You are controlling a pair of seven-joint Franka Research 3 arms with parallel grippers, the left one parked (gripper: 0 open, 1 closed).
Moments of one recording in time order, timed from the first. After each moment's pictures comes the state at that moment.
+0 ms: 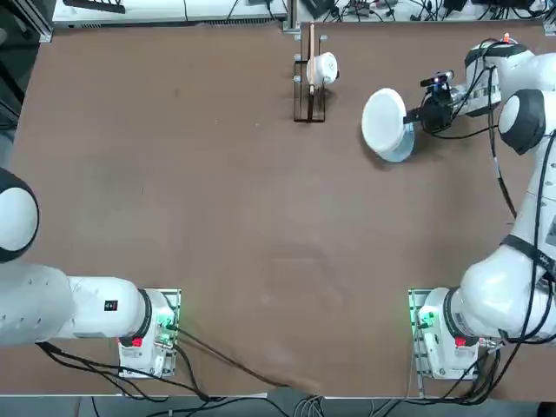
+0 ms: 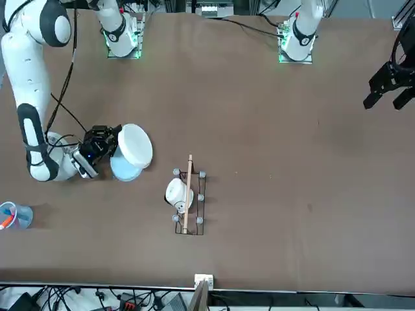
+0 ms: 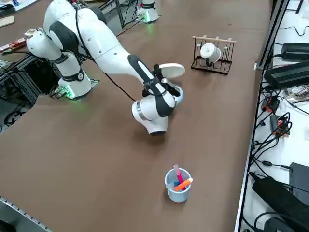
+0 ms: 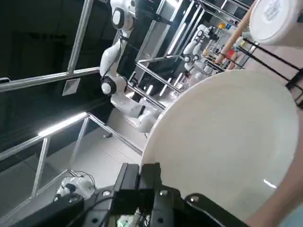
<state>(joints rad) -0.26 0.99 -0.05 -1.54 1.11 1.01 -1.63</state>
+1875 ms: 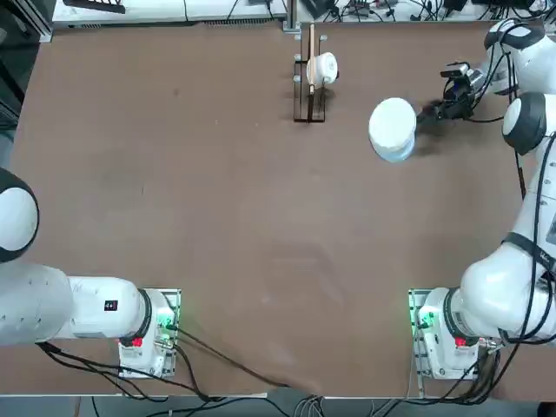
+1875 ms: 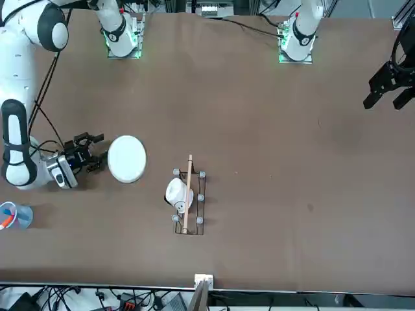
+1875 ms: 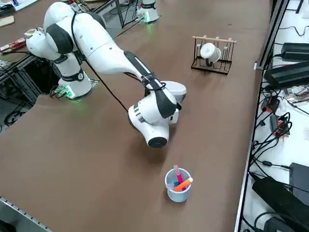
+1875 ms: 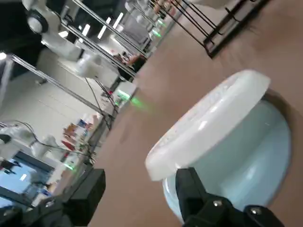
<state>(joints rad) -0.29 1.00 -0.12 -1.34 0.86 1.19 -1.69</state>
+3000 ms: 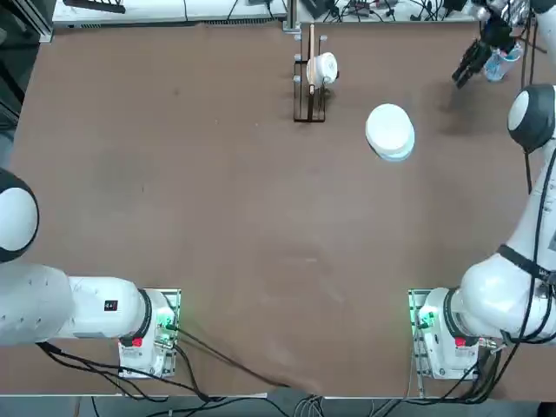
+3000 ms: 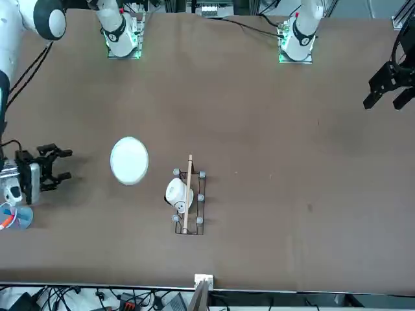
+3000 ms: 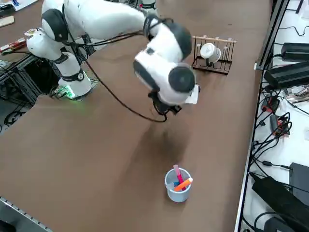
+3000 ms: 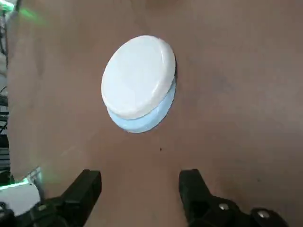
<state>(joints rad) -0.20 0.84 -0.12 -1.01 0.38 1.32 -1.30</state>
